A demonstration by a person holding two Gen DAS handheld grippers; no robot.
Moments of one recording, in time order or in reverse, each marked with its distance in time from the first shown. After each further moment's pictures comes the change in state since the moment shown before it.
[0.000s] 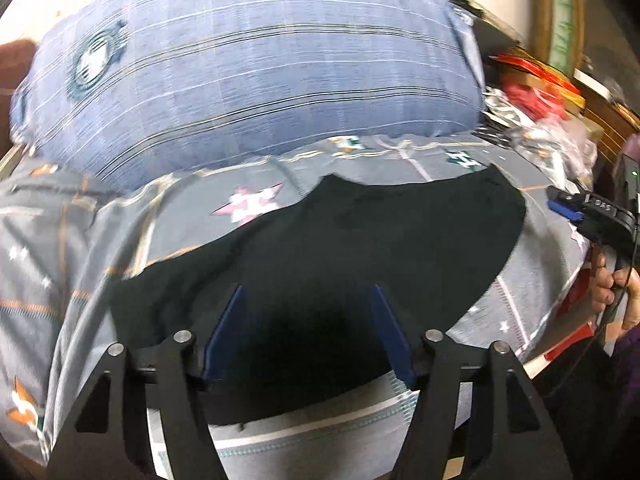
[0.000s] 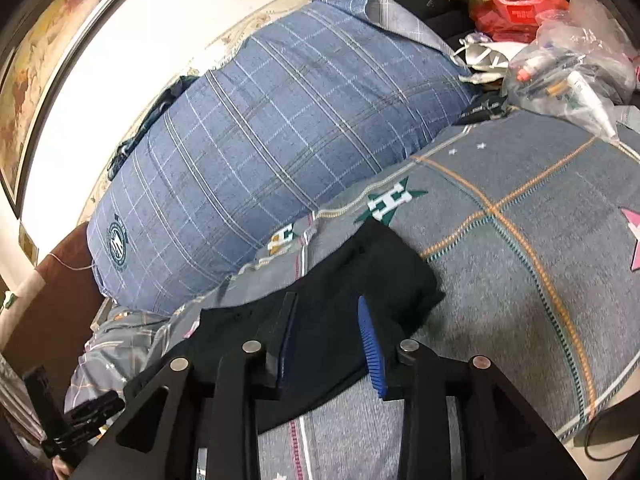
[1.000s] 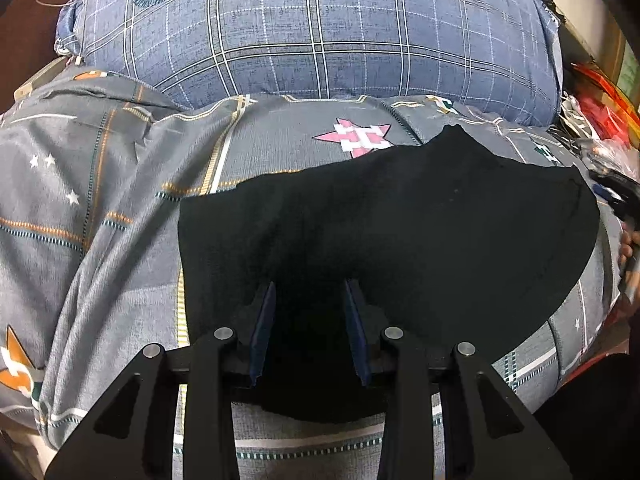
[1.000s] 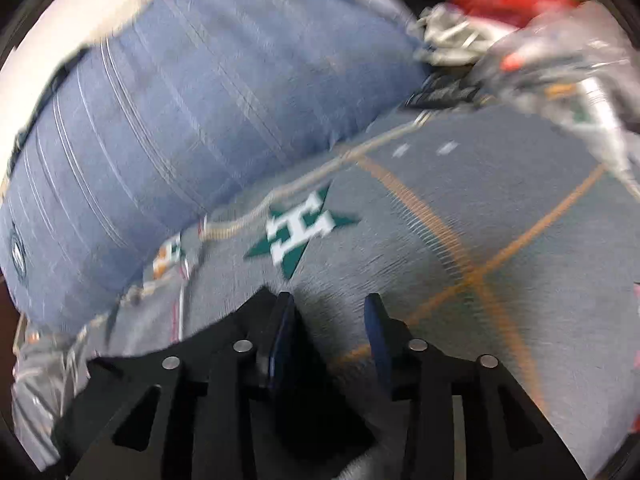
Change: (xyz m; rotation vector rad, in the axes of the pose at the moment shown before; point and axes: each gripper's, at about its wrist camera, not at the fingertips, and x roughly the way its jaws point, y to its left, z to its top) left arm 0.036 0.094 -0.043 -0.207 0.148 0.137; right arm 0.104 -0.046 0.063 0.002 0.042 -0.298
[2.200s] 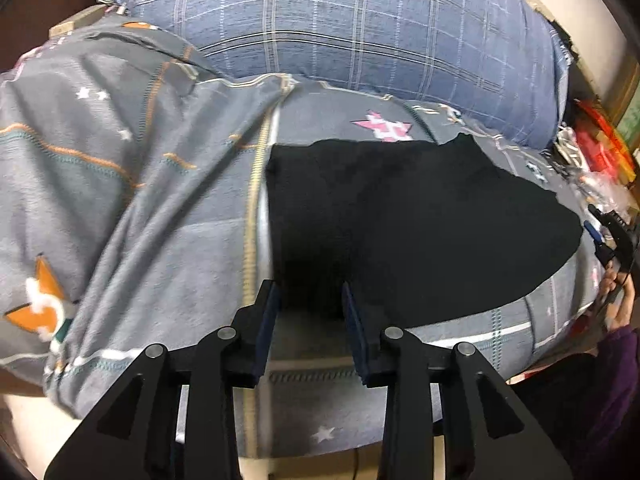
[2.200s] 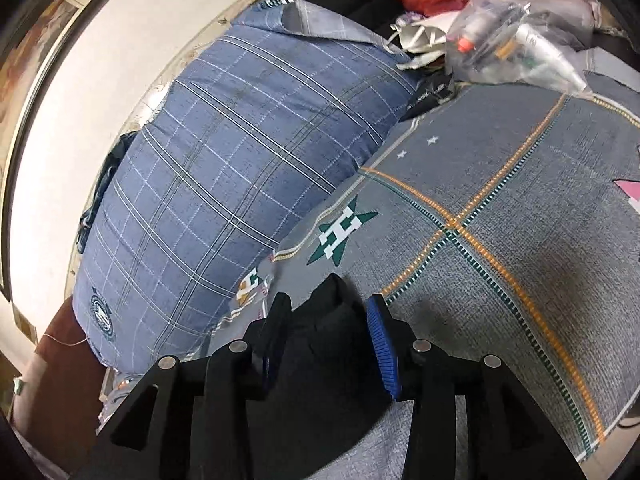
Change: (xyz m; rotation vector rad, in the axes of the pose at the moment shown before) left arm -0.042 0.058 -0.028 -0.131 0.058 -0.058; right arm -0.056 -0.034 -0.033 0.245 -0.055 0.261
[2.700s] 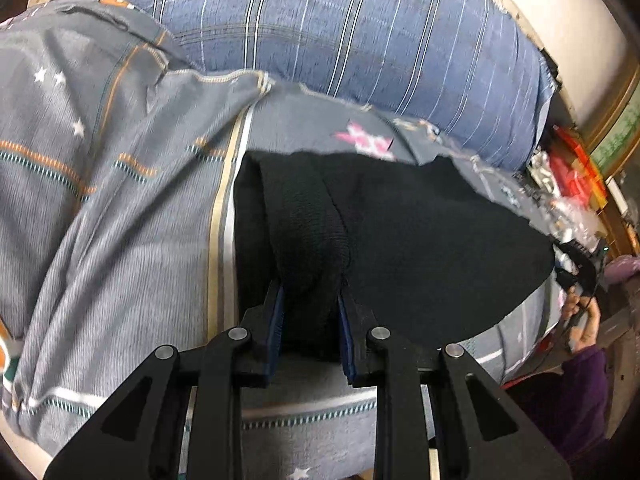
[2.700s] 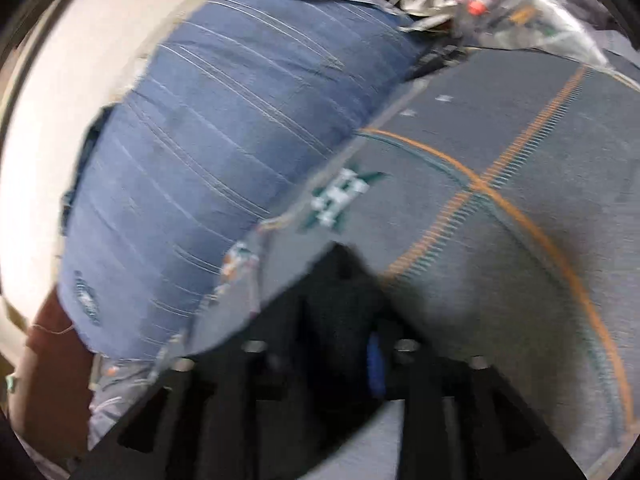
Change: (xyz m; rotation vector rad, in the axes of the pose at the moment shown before) left arm 0.032 0.007 0.018 -0.056 0.009 -0.182; right arm 0.038 0.004 -0.009 0.004 0.093 -0.071
